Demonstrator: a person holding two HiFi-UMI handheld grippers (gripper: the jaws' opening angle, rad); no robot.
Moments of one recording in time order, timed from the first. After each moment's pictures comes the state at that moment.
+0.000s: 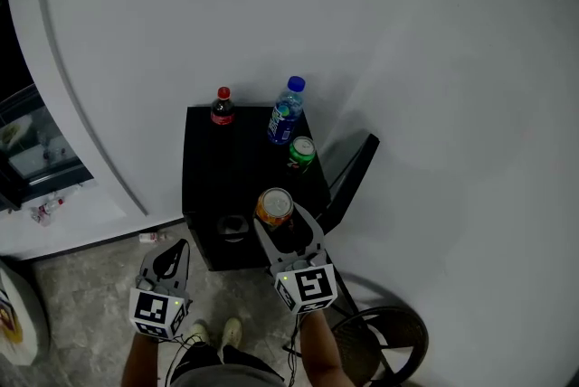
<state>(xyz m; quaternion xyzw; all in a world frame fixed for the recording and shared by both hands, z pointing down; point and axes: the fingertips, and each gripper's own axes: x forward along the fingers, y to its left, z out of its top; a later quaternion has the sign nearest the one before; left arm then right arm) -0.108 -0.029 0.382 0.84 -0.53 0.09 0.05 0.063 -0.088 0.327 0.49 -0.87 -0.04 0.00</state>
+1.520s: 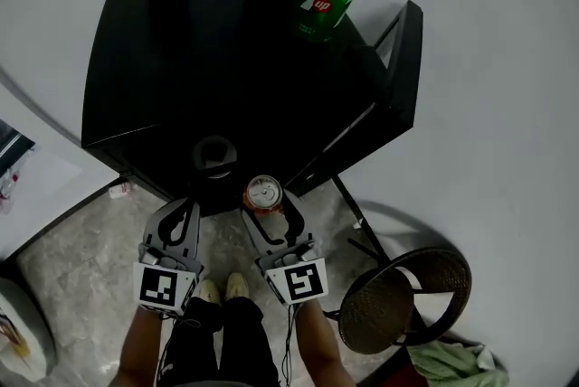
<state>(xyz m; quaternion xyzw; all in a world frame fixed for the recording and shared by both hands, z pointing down) -0.035 -0.071 0.634 0.89 -0.45 0.07 0.03 0.079 -0.060 0.635 0.54 -0.84 -0.01 0.01</state>
